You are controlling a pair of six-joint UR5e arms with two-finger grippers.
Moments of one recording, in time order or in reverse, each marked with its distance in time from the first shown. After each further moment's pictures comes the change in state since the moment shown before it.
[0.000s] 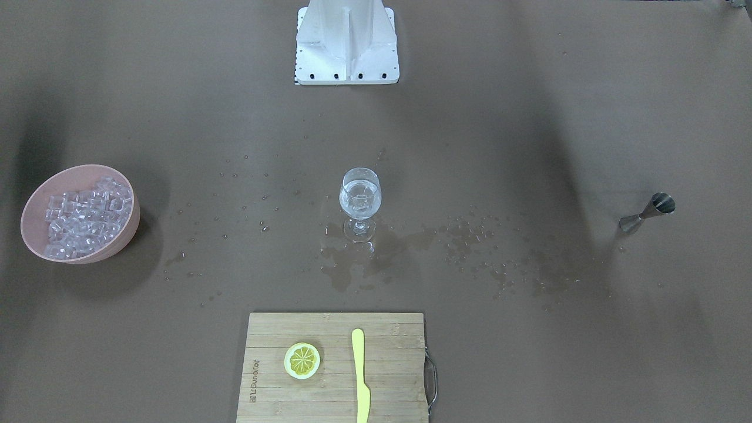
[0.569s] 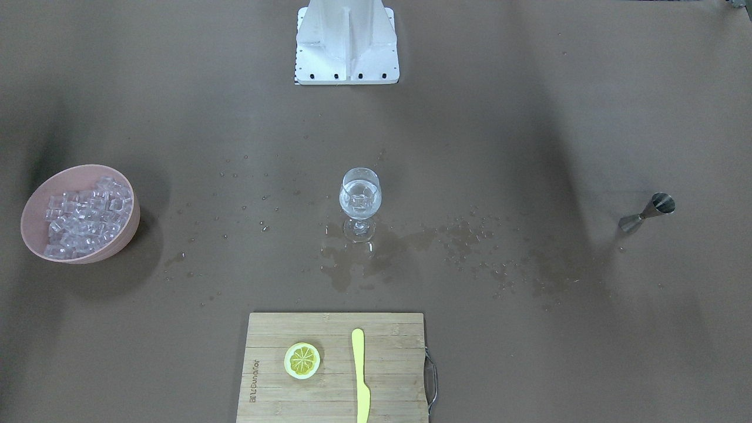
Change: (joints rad) left arm -0.001 -0.009 -0.003 0.031 0.001 0.003; right arm -0.030 -0.036 0.045 0.045 0.013 0.076
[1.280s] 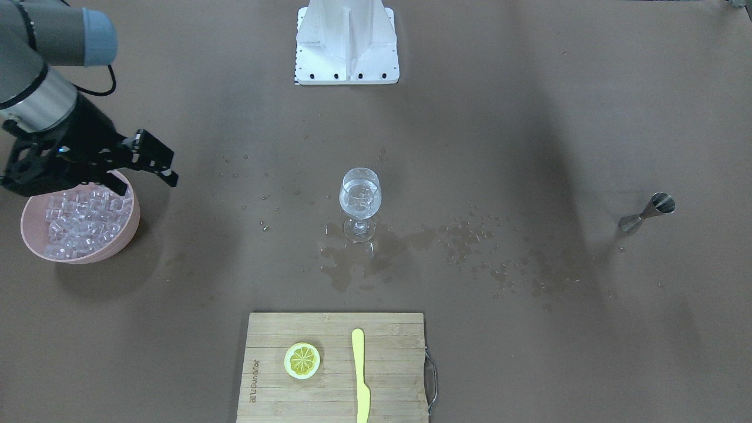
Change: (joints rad) left arm 0.000 -0.021 0.003 0.018 -0.035 0.004; right arm -0.319 0.157 0.280 0.004 -0.059 0.778
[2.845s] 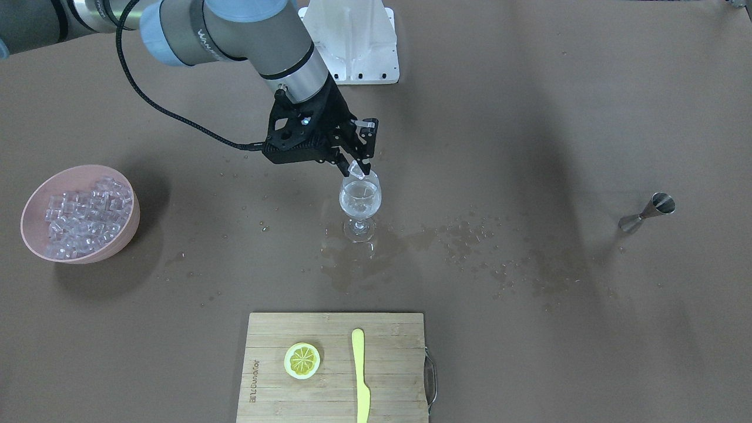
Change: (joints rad) left arm 0.000 -0.006 -0.008 0.000 -0.013 -0.003; right arm -0.387 0.556 -0.208 -0.006 -0.318 0.605
